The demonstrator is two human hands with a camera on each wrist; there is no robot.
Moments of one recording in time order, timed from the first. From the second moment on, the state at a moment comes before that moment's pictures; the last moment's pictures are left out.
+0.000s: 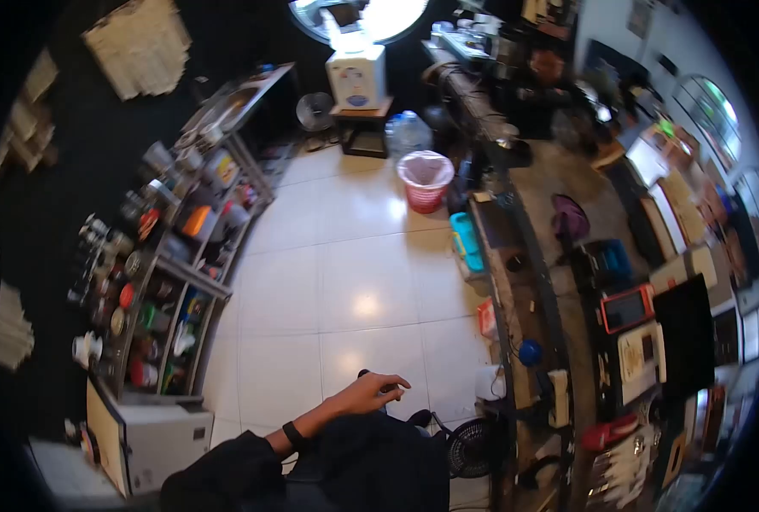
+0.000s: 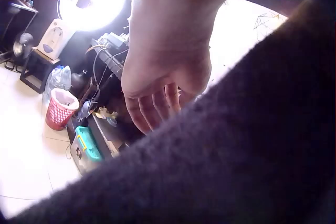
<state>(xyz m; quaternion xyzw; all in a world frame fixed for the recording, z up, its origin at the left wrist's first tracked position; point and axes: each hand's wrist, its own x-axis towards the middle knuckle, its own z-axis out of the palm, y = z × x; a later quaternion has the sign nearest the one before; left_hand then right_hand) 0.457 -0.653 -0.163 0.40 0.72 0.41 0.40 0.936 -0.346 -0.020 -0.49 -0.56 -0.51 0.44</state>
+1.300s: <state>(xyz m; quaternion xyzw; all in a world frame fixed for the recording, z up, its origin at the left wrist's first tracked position) 0.132 -0.542 -0.123 0.12 0.80 0.54 0.24 0.304 0.078 -0.241 -0.56 -0.82 0.09 0.11</state>
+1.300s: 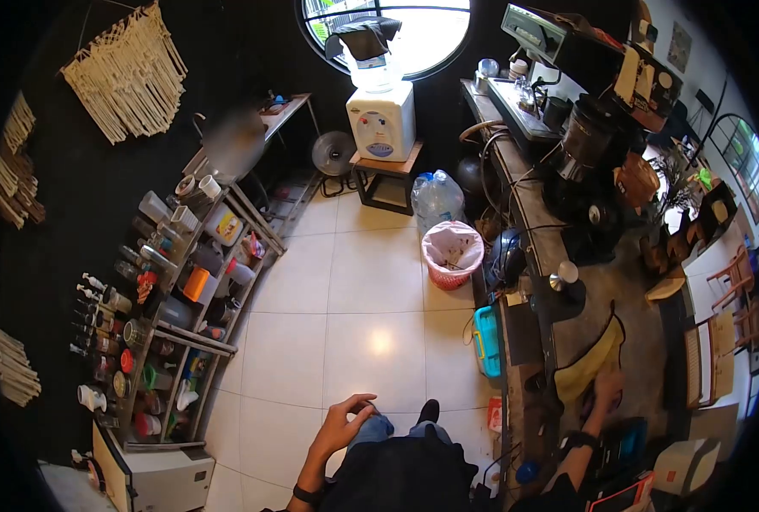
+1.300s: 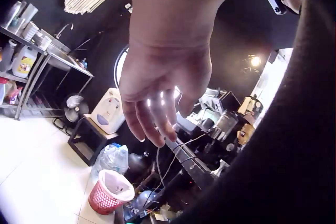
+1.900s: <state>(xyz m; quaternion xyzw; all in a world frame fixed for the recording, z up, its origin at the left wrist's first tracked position) -0.081 -0.575 -0.125 0.22 0.76 0.57 0.23 0.287 0.014 -0.201 -0.73 -0.66 0.07 0.17</state>
